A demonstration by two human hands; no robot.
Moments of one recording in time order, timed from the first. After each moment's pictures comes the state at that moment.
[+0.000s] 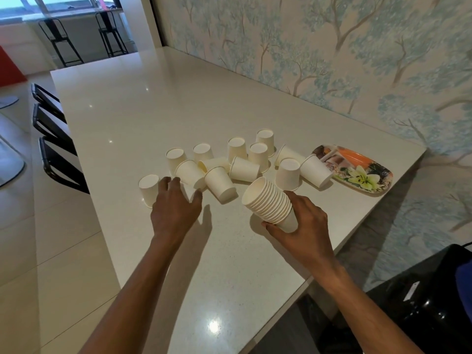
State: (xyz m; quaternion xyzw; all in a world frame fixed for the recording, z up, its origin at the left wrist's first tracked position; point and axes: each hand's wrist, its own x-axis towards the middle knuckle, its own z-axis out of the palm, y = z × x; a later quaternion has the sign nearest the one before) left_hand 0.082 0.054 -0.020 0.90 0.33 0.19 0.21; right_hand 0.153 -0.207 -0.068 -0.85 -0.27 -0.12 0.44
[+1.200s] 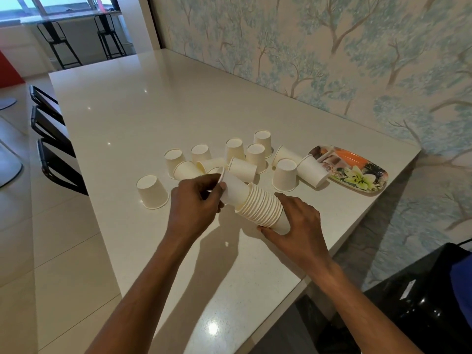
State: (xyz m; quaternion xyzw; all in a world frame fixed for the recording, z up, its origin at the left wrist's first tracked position) left_hand 0.069 0.003 0.025 0.85 0.18 0.24 0.42; right_hand 0.153 -0.205 -0.075 -0.87 -0.29 -0.11 0.38
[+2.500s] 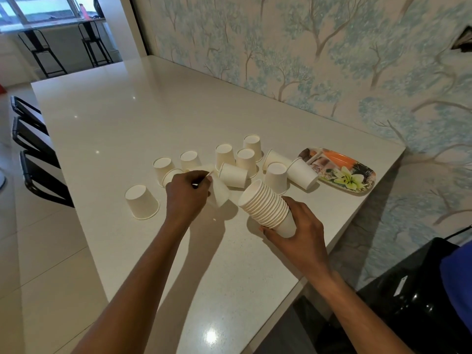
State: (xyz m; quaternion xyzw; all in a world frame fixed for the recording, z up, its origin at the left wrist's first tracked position) left_hand 0.121 0.028 0.011 0.85 0.24 0.22 0.42; right_hand 0.151 -0.219 -0.077 -0.83 -0.23 -0.12 0.50
